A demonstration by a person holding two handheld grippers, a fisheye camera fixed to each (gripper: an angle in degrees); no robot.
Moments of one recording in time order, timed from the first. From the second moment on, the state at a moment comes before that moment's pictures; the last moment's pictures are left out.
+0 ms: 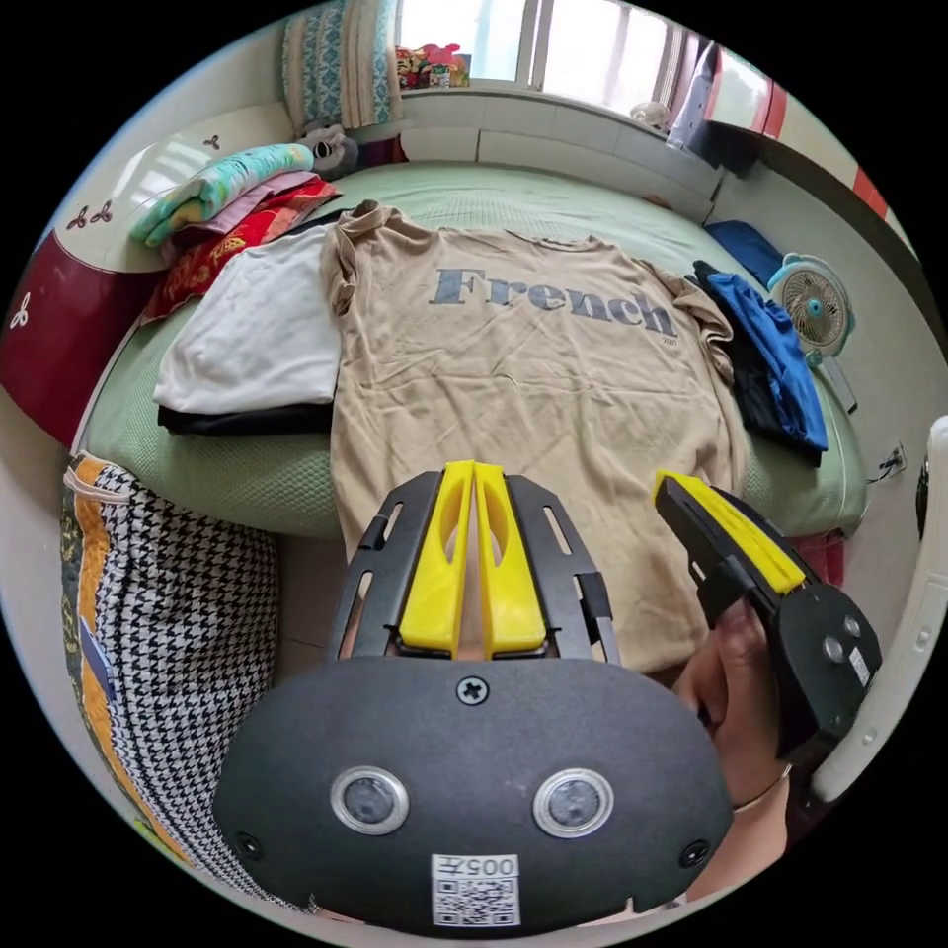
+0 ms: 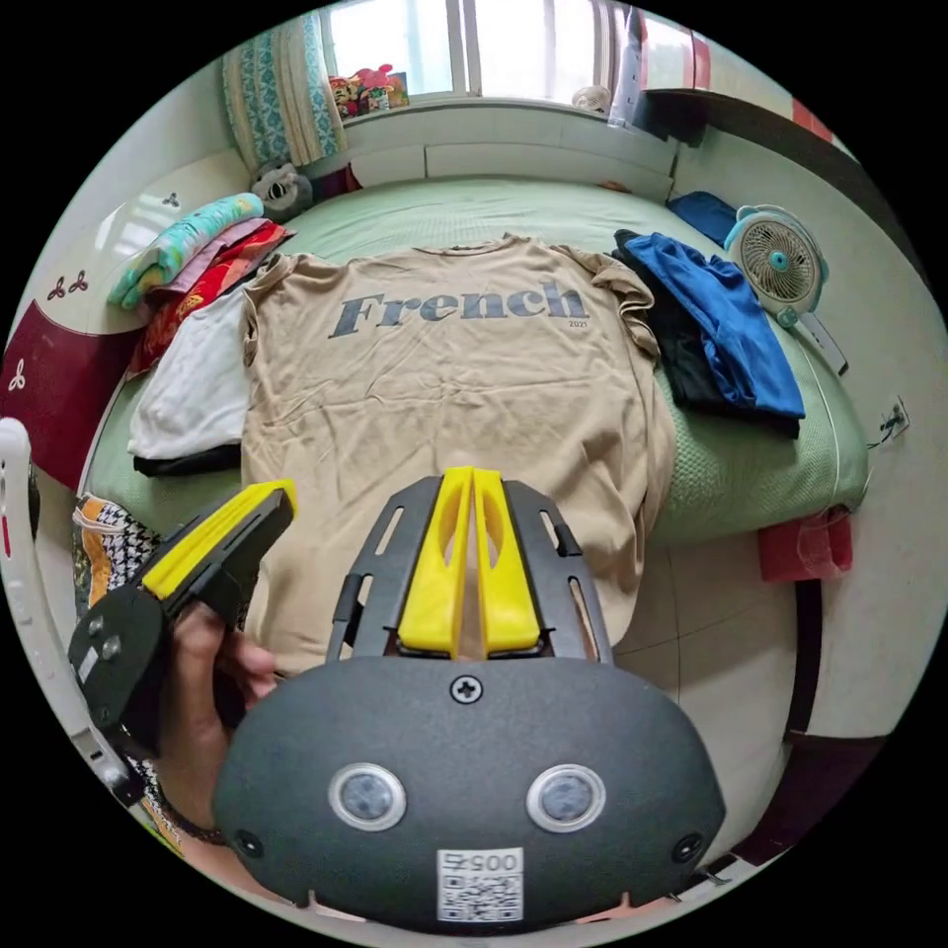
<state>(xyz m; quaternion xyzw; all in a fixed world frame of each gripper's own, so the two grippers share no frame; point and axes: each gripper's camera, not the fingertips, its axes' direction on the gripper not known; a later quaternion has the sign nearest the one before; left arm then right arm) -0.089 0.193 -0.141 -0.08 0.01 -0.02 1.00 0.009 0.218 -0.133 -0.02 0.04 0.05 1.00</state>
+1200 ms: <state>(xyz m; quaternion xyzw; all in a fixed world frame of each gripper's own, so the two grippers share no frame) -0.025 0.250 -0.191 -0.11 0.00 0.02 0.99 -0.006 0.292 -0.159 -0.05 0.03 0.06 1.00</state>
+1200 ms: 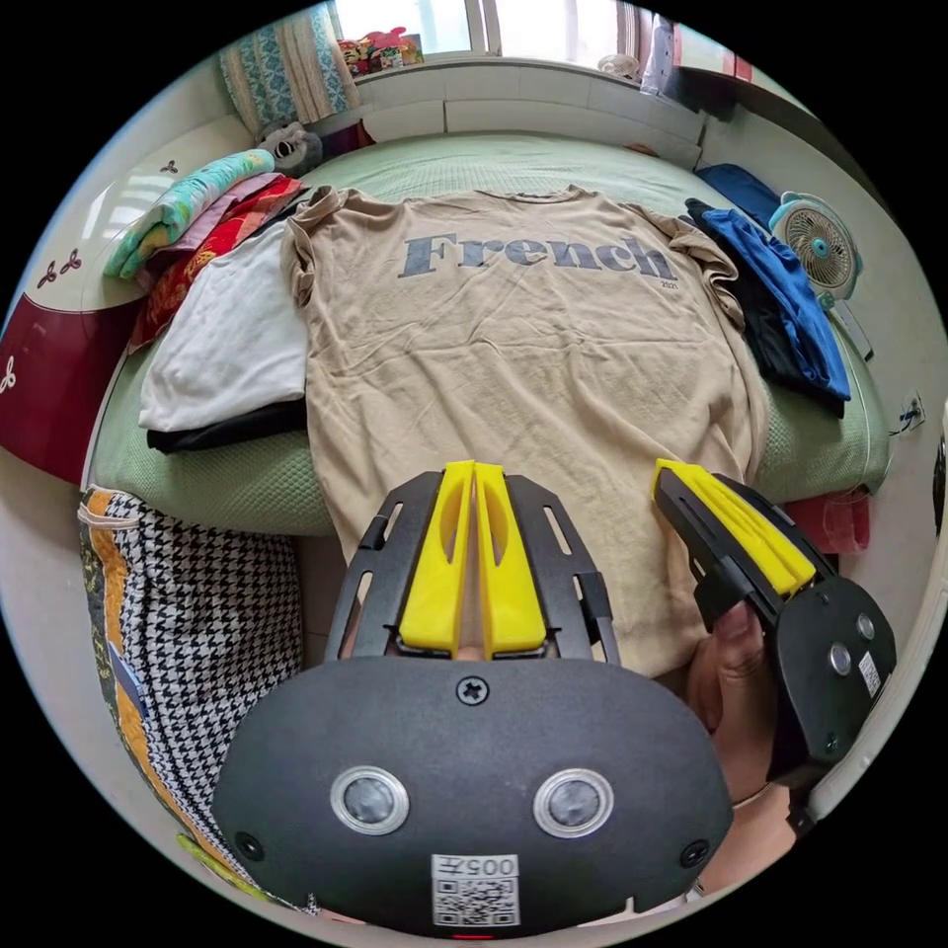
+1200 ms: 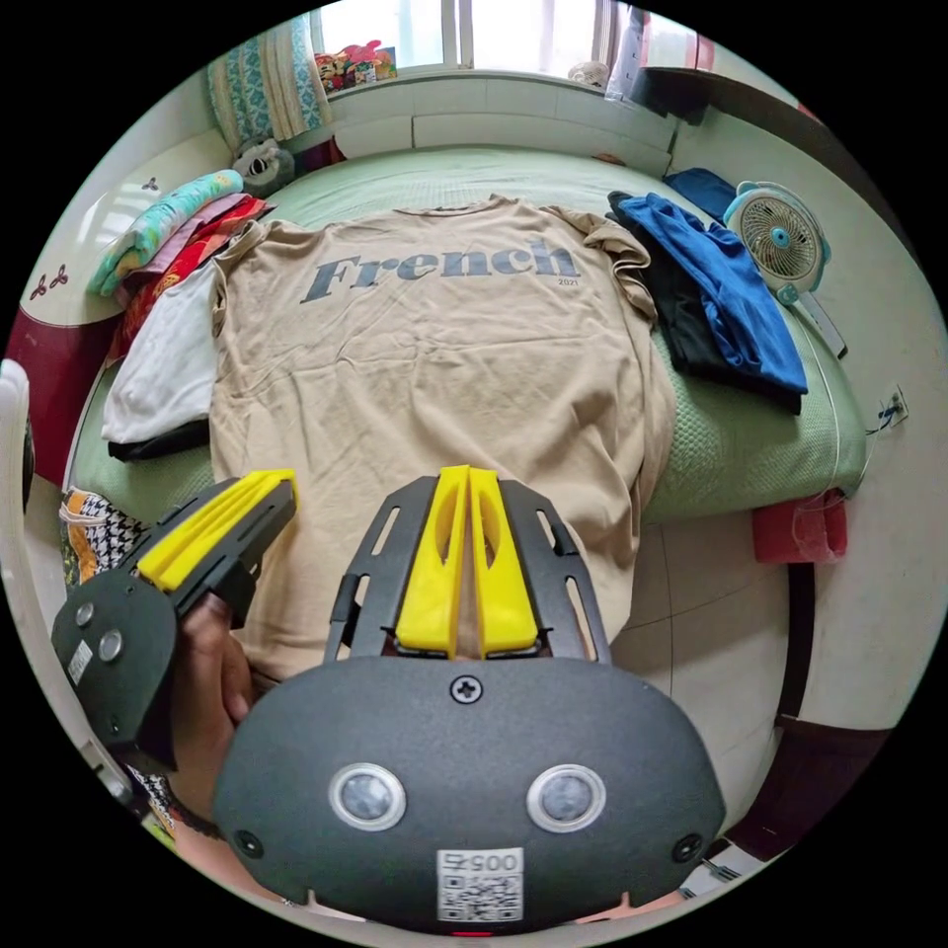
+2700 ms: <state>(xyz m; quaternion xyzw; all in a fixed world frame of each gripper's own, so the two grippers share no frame) -0.021 0.313 -0.294 -0.02 0.03 0.03 1.00 -0.033 0.340 -0.211 0.01 0.03 0.04 1.00</state>
